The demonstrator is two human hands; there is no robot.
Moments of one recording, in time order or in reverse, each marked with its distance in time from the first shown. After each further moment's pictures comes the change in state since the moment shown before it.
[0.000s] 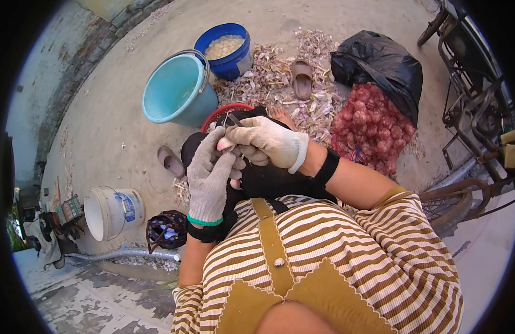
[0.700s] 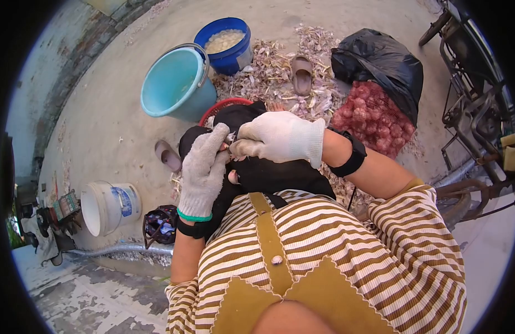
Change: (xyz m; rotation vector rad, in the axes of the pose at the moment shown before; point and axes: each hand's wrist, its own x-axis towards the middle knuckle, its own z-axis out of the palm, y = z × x) left_hand 0.015 -0.009 -0.029 0.651 -0.136 0.663; right_hand -0.022 -0.033 0.012 -1.366 0.047 -0.086
